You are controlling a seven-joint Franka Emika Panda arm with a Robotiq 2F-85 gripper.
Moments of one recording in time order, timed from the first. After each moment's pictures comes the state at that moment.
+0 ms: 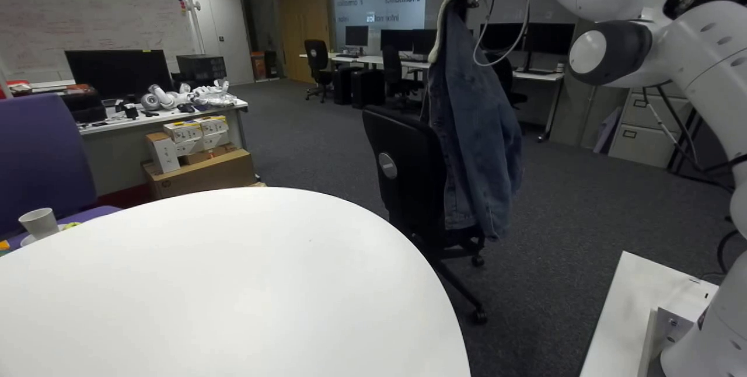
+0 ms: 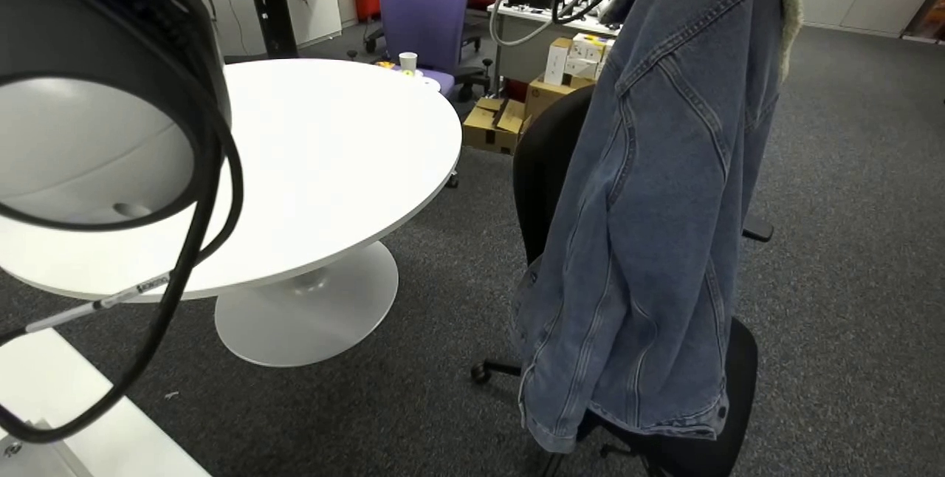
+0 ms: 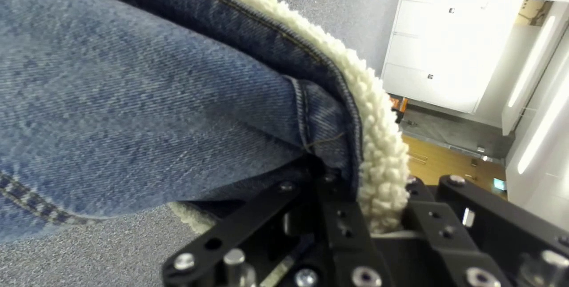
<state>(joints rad) -0.59 0.93 0.10 -0.37 0.34 2.28 0.92</state>
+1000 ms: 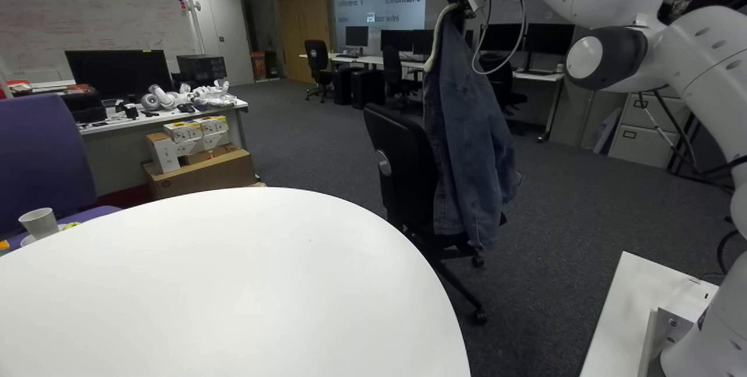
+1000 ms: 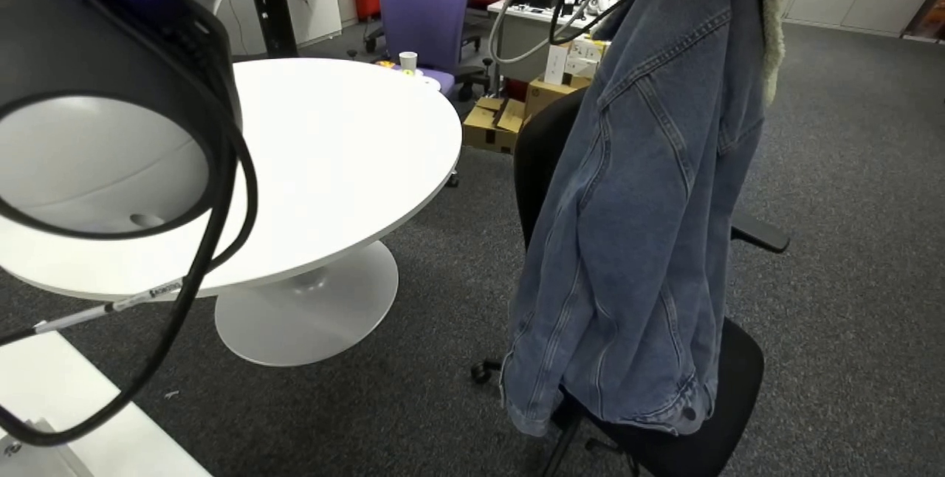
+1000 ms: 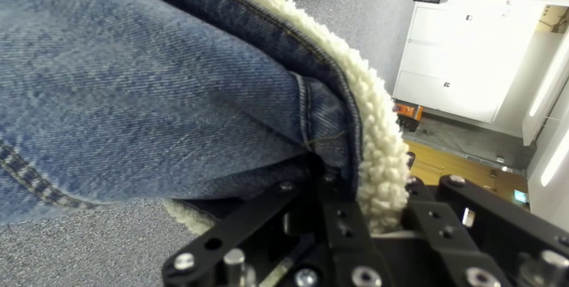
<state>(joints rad) -0.59 0.96 0.10 -0.38 0.34 2.27 0.91</state>
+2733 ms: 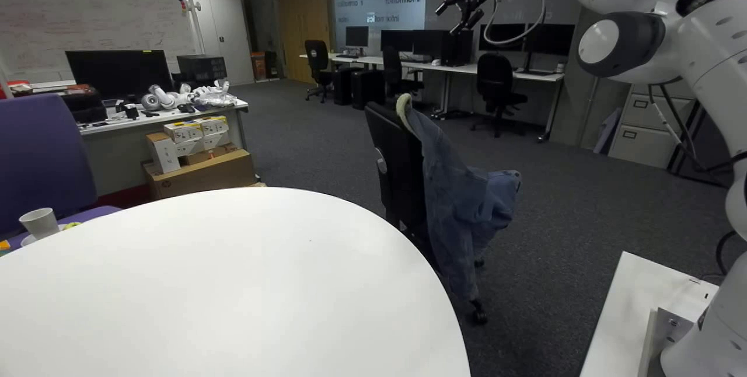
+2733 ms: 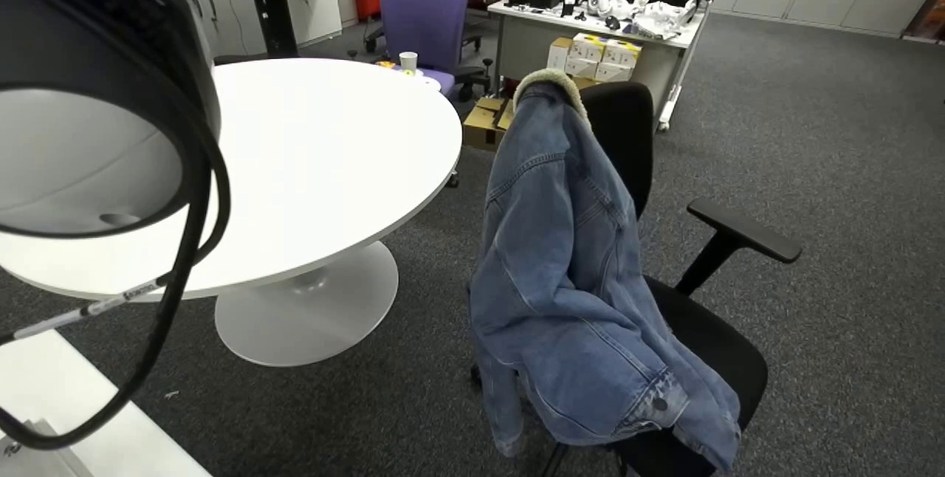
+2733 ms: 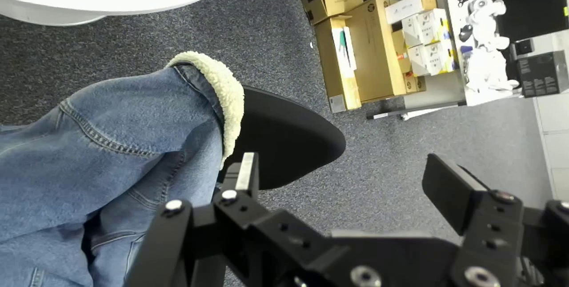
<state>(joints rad) -0.66 0.90 0.20 -0.37 0.50 1.73 1.14</state>
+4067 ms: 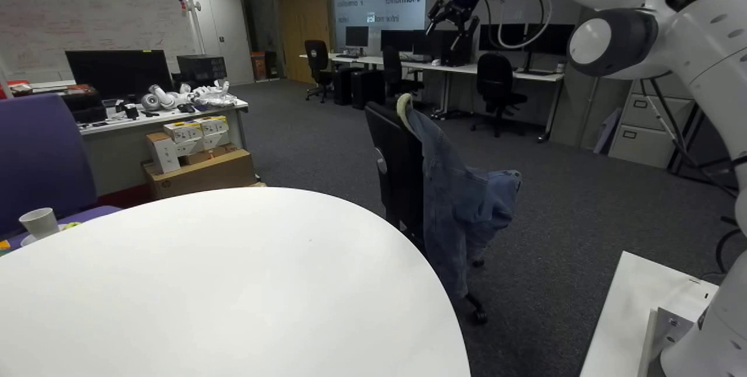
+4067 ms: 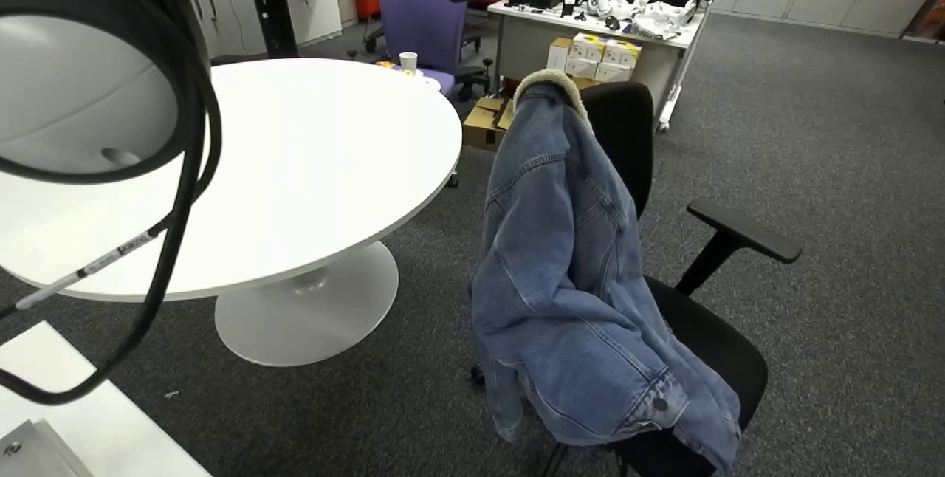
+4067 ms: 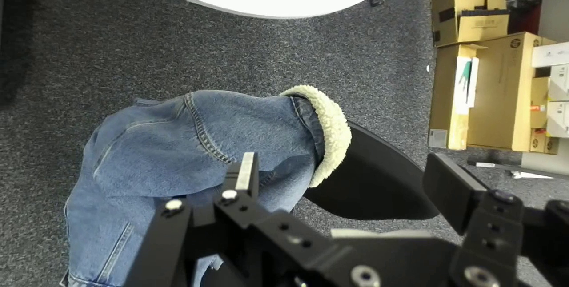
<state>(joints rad) -0.54 0.87 0.12 -0.37 0.36 1.45 1.03</state>
